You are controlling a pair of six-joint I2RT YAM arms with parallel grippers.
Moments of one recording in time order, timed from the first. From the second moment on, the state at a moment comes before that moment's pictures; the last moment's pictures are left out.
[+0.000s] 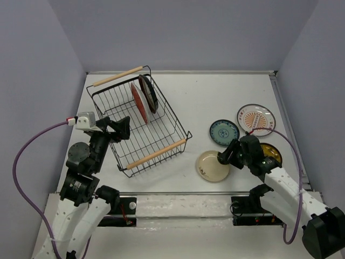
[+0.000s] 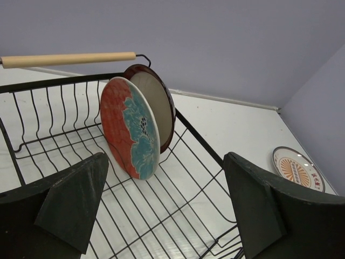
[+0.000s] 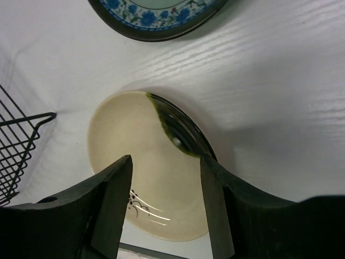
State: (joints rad) left arm -0.37 0.41 0.71 -0.22 -0.17 -0.35; right arm 0.38 0.79 0.39 -0.42 -0.01 0.84
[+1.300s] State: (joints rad) left arm -0.37 0.41 0.71 -0.22 -0.16 -0.34; right arm 0.38 0.99 0.57 -0.53 0.22 0.84
